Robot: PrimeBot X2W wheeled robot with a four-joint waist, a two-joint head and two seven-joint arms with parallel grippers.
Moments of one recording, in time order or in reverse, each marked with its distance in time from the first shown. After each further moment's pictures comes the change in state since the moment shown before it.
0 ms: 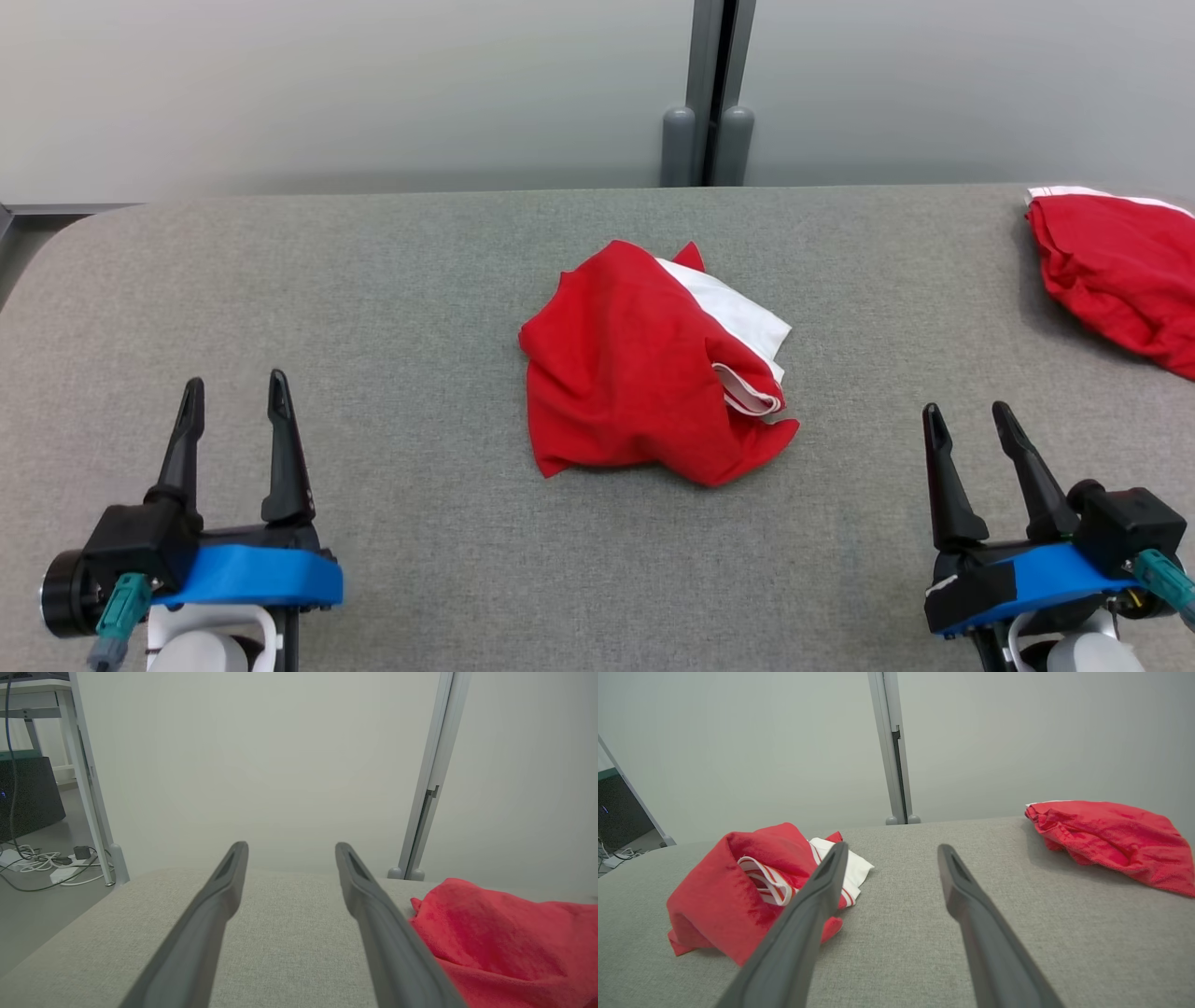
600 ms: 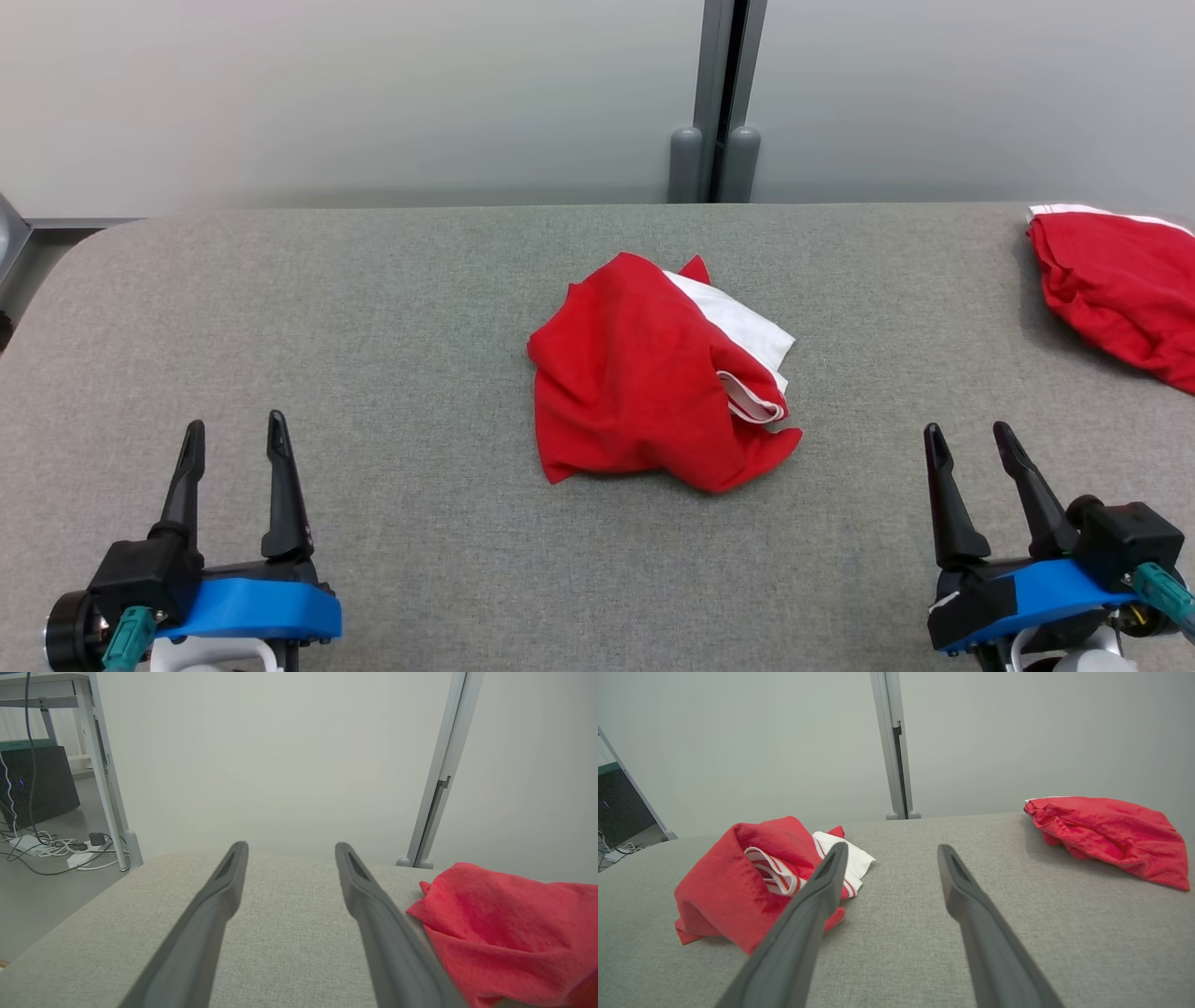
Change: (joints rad) left arm 0.068 -0.058 0.074 0.019 0.061 -0.052 0.000; right arm 0.033 0.000 -0.007 -0.005 -0.002 0.000 0.018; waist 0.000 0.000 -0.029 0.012
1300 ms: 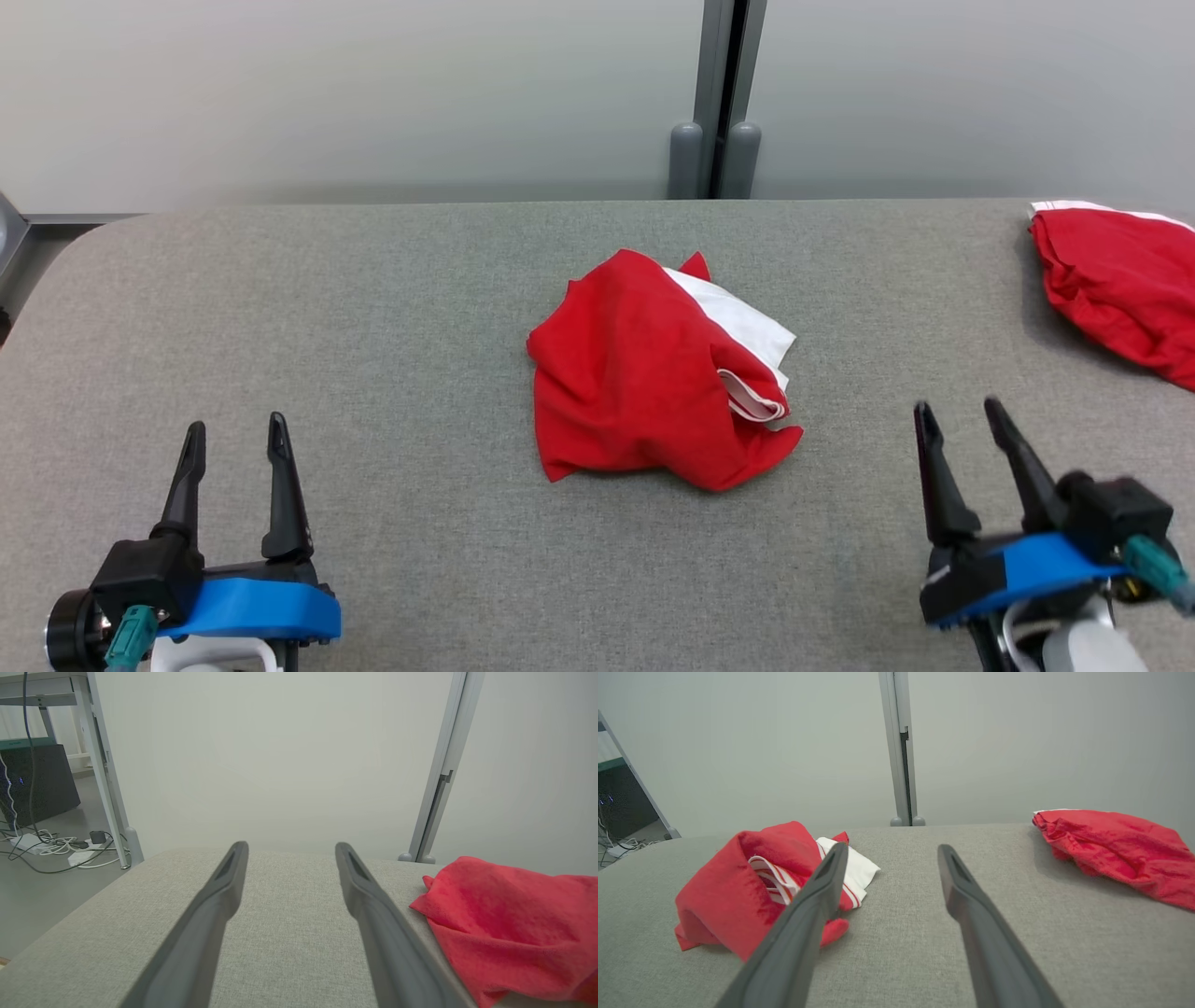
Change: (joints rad) left arm -0.003 -0.030 0.047 0.023 0.046 -0.042 0.000; right arm -0.026 -0.002 0.011 0.007 -0.021 0.000 0.005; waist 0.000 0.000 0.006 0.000
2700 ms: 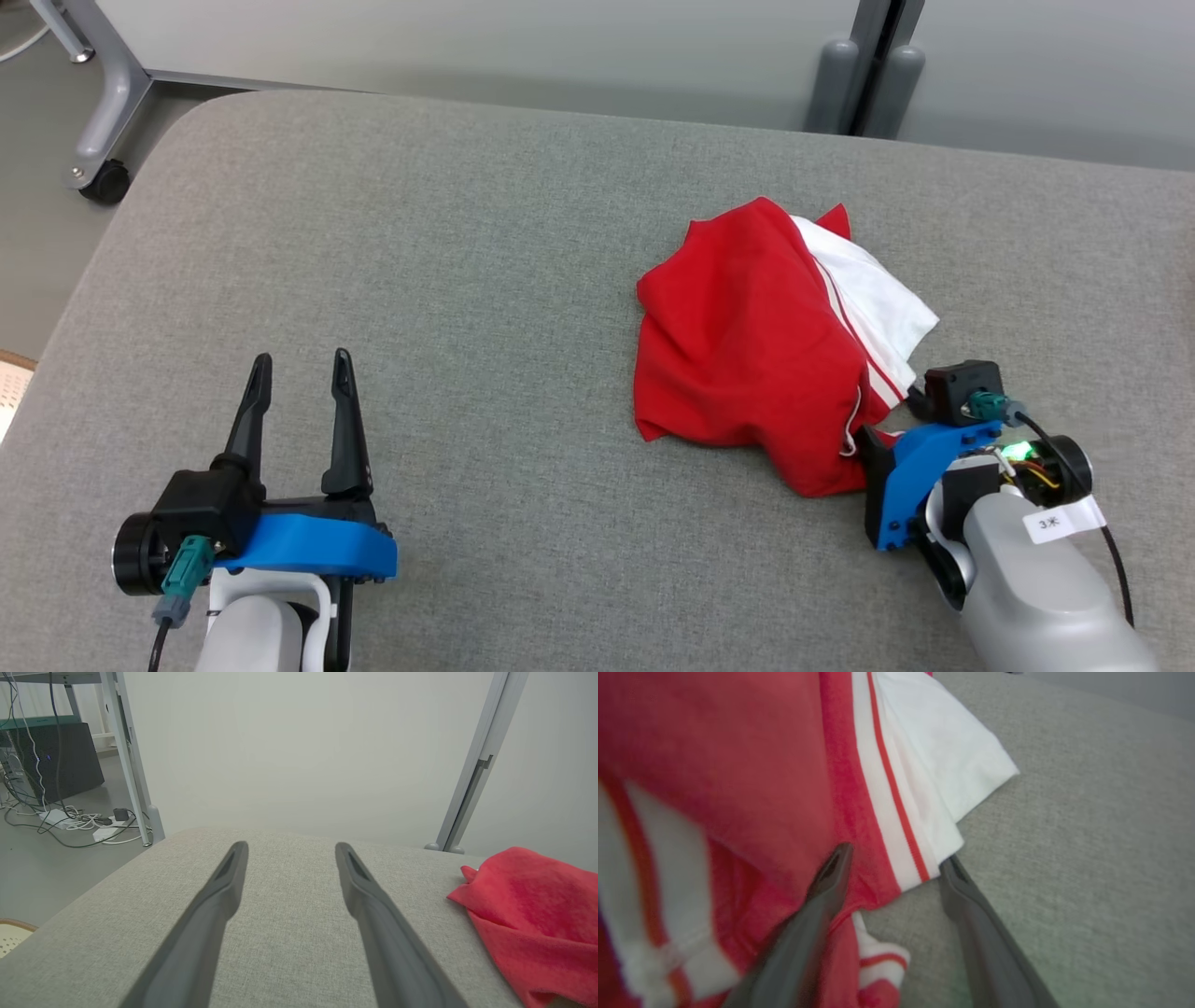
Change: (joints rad) left arm -0.130 -0.093 -0.004 0.071 0.059 -0.073 0.000; right arm -0.514 -0.069 0.215 0.821 -0.052 -0.003 0.073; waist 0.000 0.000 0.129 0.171
